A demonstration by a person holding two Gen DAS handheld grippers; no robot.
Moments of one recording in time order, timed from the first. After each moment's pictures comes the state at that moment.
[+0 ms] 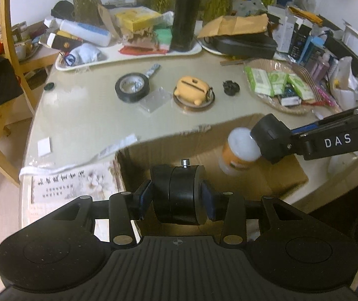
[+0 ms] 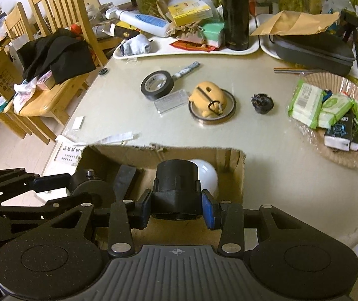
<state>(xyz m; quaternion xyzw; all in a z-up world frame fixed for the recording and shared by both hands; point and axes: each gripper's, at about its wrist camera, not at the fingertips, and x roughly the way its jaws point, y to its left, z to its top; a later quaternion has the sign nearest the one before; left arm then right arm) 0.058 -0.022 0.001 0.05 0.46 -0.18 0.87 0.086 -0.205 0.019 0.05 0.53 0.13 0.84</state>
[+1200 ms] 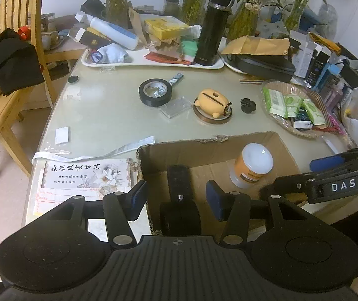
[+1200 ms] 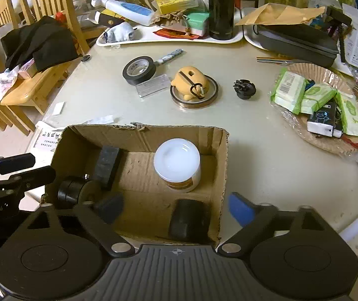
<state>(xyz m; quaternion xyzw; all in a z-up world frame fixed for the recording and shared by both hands) 0.049 -0.002 0.007 -0.01 0.44 -0.13 0.89 0.074 -0.204 0.007 0.02 0.54 0.08 0.84</state>
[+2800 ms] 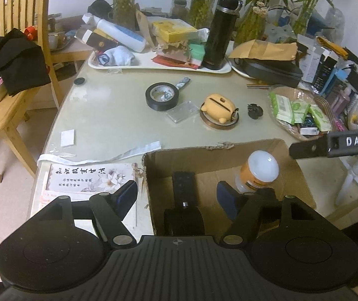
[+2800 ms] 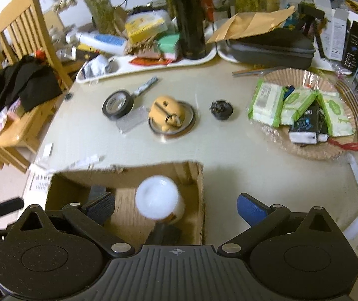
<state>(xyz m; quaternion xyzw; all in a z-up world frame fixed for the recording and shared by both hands) 0.055 -0.001 0.009 -0.01 0.44 -0.11 0.89 0.096 -0.236 0.020 0.09 0.50 0.04 0.86</state>
